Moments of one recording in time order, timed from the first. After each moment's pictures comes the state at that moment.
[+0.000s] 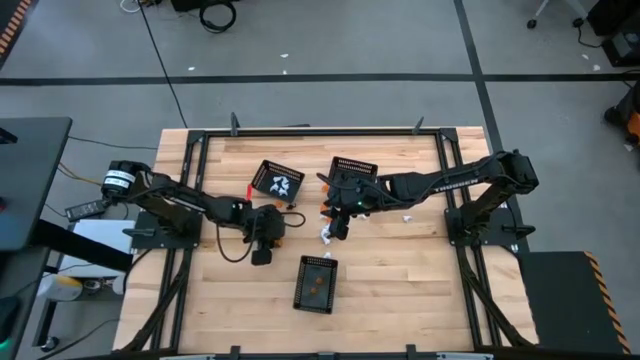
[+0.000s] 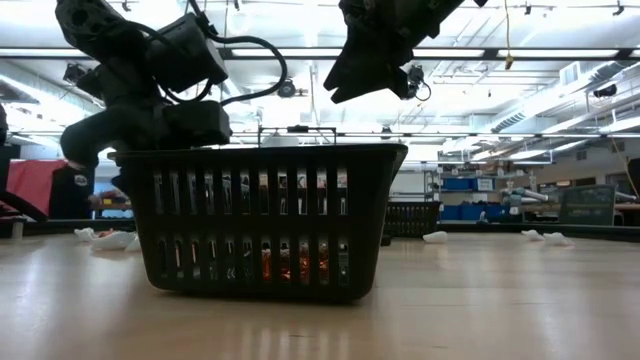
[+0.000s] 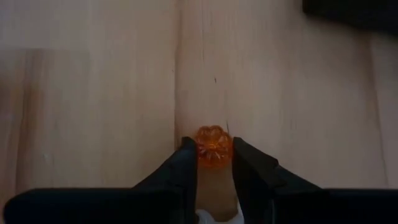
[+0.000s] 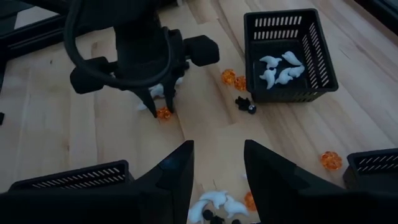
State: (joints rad) left arm -0.09 1.48 0.59 -0.13 0.10 -0.12; right arm 0.07 1.58 1.19 -0.32 0.19 0.37
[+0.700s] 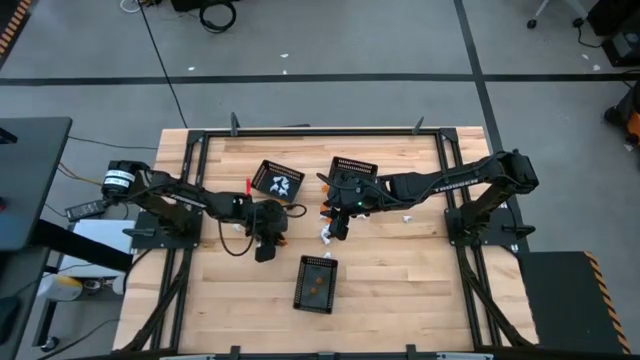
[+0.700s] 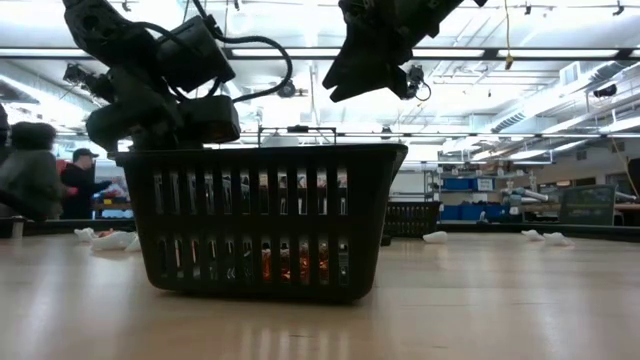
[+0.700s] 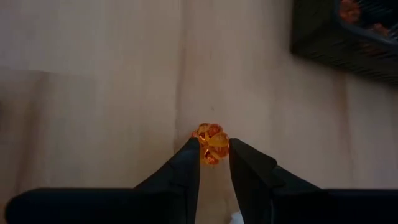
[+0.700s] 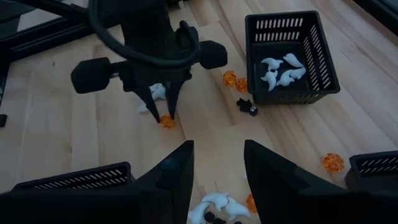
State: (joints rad) left arm -0.03 1.48 0.60 -0.08 0.18 -0.16; right arm 0.07 1.58 1.19 -0.31 0.19 0.37
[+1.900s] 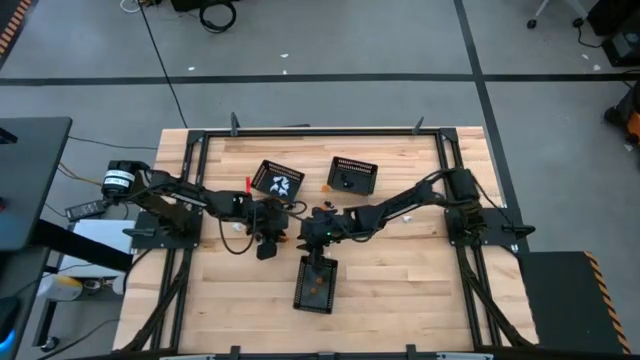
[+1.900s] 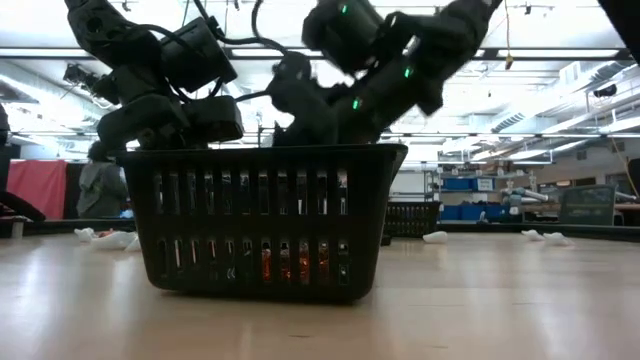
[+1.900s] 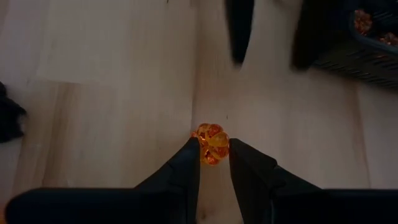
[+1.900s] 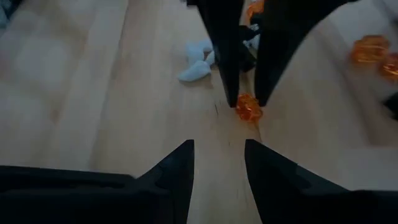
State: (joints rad) left arm -0.01 1.48 0.60 -0.06 0.16 -0.14; right arm 0.12 2.06 1.19 0.23 0.03 0.22
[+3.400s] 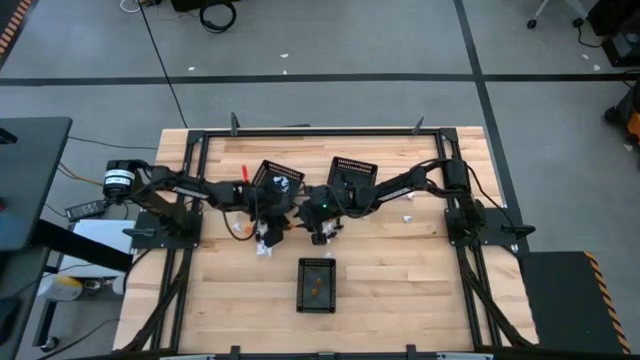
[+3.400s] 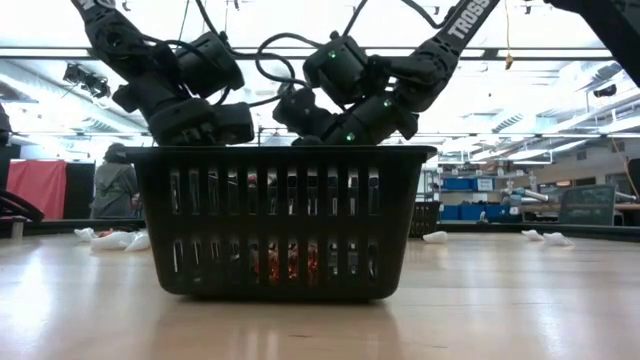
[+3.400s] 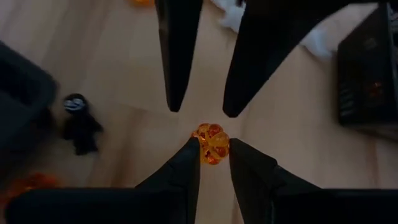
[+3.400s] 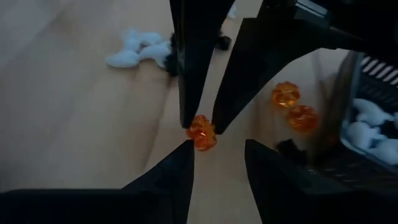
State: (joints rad) left arm 0.13 1.48 0.60 0.00 0.21 -0.20; right arm -0.06 2.08 1.19 0.27 -0.10 -0.23
